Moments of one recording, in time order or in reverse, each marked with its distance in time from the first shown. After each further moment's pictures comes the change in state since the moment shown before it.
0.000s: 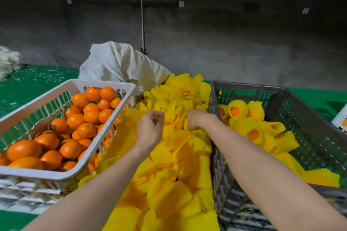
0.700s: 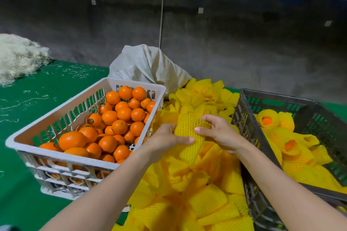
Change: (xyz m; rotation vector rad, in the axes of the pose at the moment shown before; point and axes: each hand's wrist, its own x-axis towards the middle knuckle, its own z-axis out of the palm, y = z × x) left_hand -0.013 -0.021 -0.096 -0.322 -0.518 -0.301; right_hand -0.075 -0.084 -0.001 1.270 0.173 -0.272
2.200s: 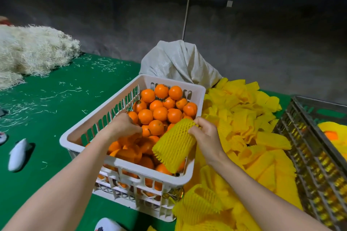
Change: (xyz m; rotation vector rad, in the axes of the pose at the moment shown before) left_hand 0.006 -0.048 -0.253 0.769 0.427 -0.268; right_hand 0.070 -0.007 0.170 0.094 0.158 -0.202
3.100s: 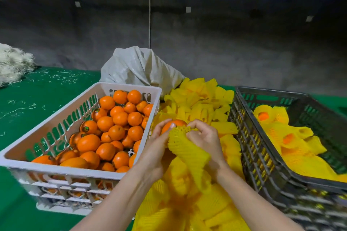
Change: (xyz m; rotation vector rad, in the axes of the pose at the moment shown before) left_hand -0.144 0.171 0.124 -1.471 -0.430 0.146; right_hand -0.068 -0.023 -0.110 -0.011 0.172 -0.070
